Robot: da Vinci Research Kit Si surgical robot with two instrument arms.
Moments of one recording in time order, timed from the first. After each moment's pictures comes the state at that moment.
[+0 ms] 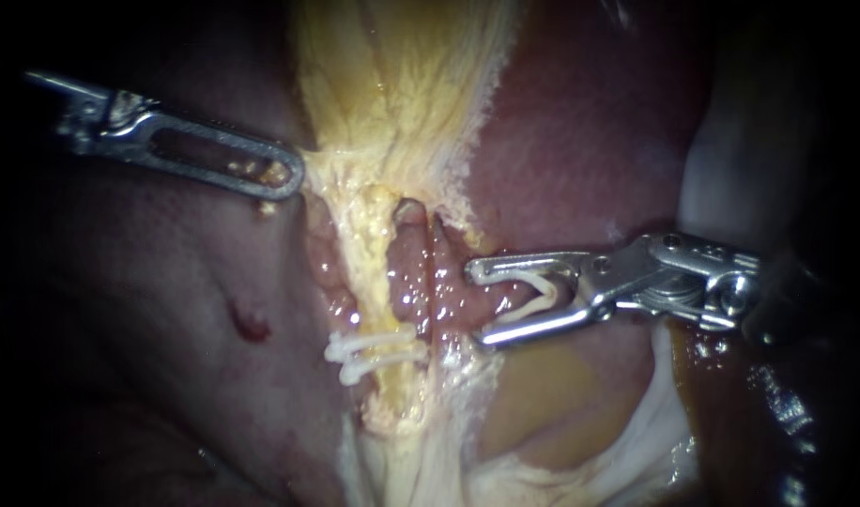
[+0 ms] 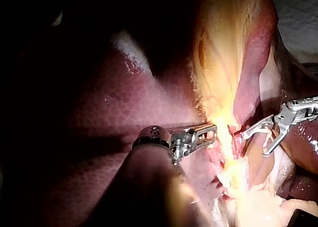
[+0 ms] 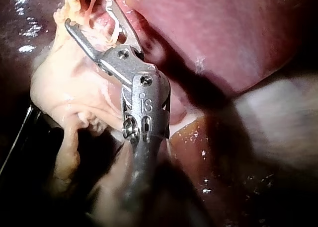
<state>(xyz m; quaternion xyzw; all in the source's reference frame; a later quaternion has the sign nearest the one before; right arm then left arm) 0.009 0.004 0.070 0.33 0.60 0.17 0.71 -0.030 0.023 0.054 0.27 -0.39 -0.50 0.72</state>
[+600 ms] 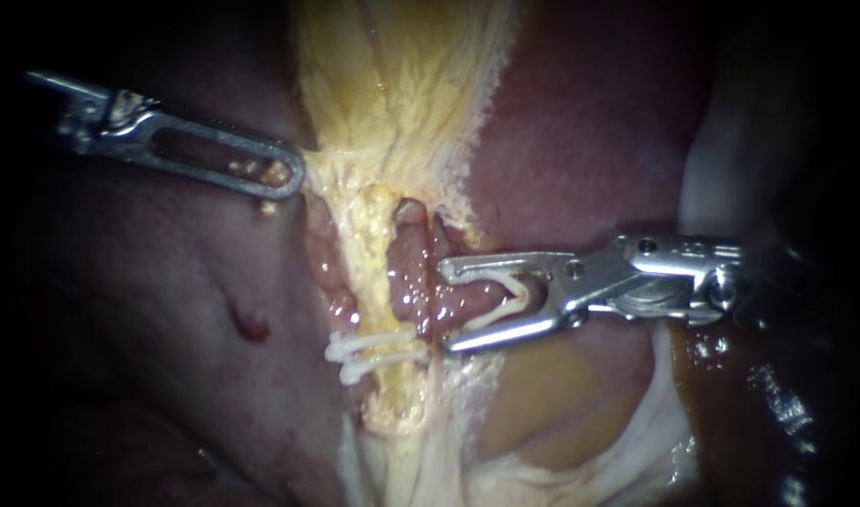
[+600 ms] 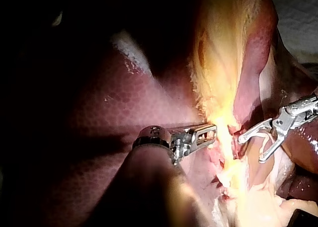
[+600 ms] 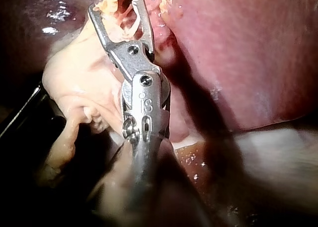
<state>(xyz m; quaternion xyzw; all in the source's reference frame) 0.011 0.003 0.069 0.32 0.61 0.16 0.71 -0.030 0.023 0.054 0.27 -0.39 -0.50 0.72</state>
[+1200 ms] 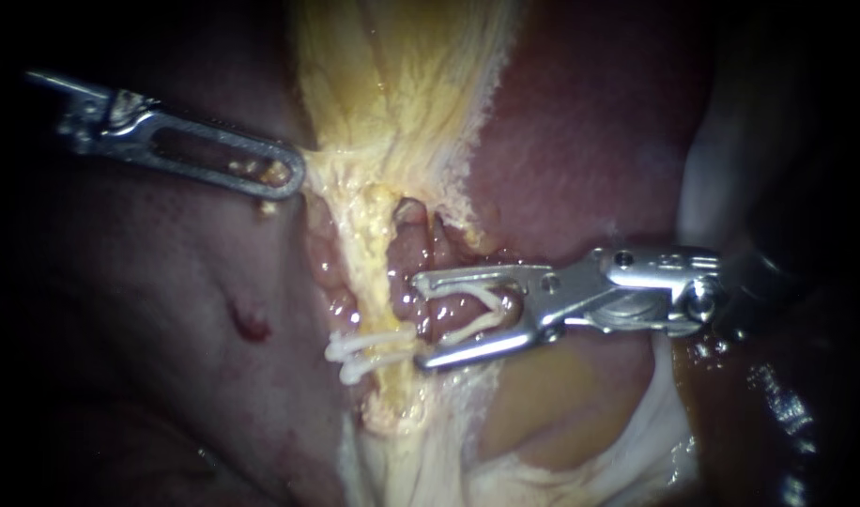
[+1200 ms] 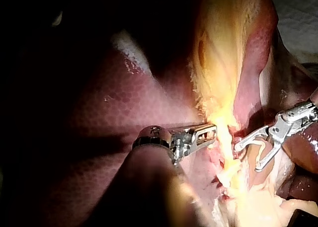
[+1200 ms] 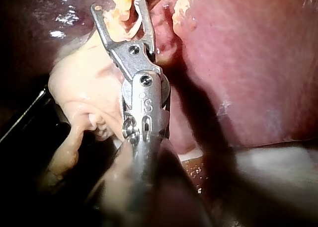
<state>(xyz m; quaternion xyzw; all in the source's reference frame) 0.014 0.002 0.070 0.32 0.61 0.15 0.71 -0.030 0.023 0.054 0.27 -0.39 -0.50 0.72</state>
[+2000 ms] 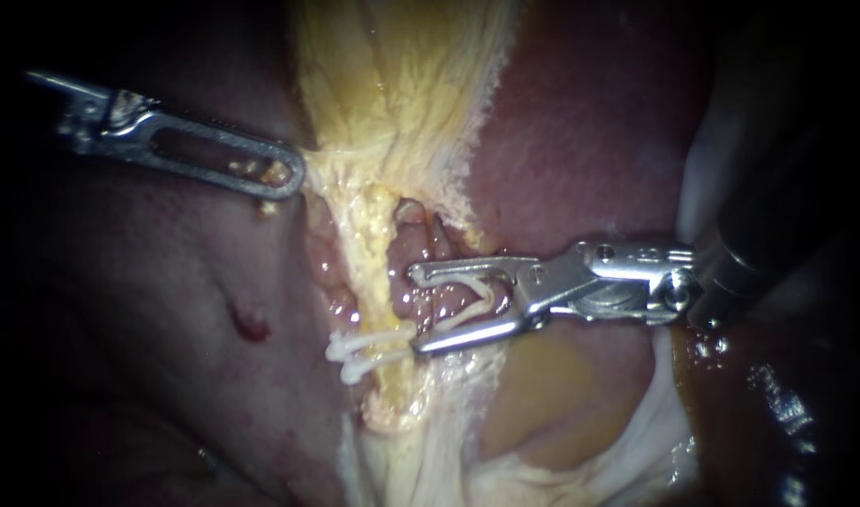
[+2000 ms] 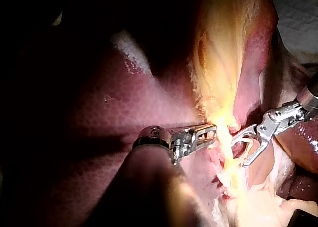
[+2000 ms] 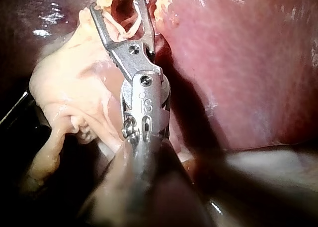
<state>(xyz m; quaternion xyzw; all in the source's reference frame) 0.014 0.003 0.074 0.31 0.61 0.15 0.71 -0.030 0.023 0.054 0.27 -0.39 -0.50 0.72</state>
